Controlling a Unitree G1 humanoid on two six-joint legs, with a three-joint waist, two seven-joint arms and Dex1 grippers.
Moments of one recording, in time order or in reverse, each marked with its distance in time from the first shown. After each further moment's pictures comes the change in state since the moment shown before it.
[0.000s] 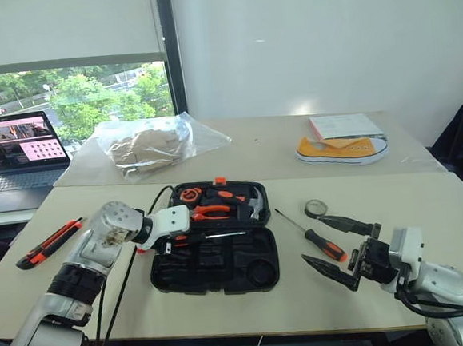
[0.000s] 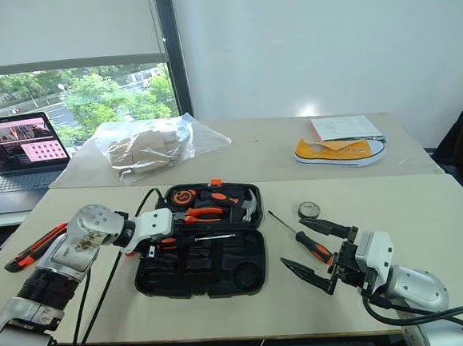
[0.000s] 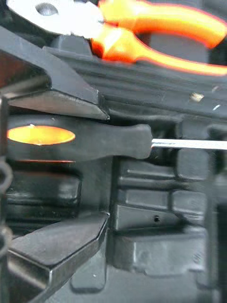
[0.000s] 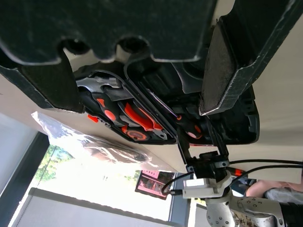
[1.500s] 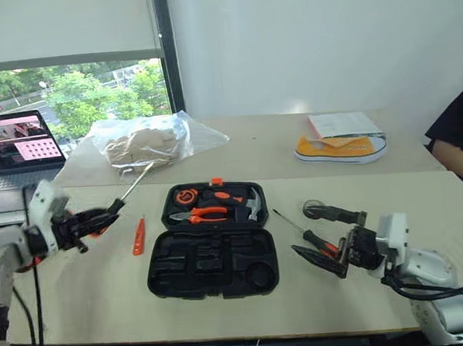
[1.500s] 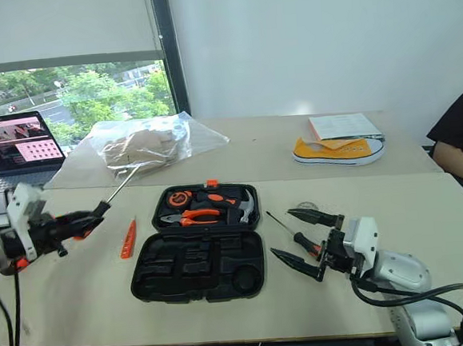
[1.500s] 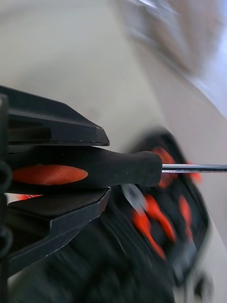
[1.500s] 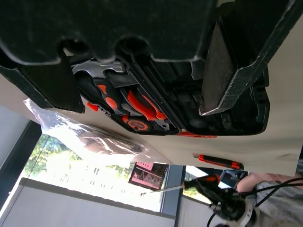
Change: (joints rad) left arm 0.212 0.237 0.411 -0.068 -0.462 0.277 0.054; right arm -0.094 -0.023 0.024 0.052 0.013 0.012 0.016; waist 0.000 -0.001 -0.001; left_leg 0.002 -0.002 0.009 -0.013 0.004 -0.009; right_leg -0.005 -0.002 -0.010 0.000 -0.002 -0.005
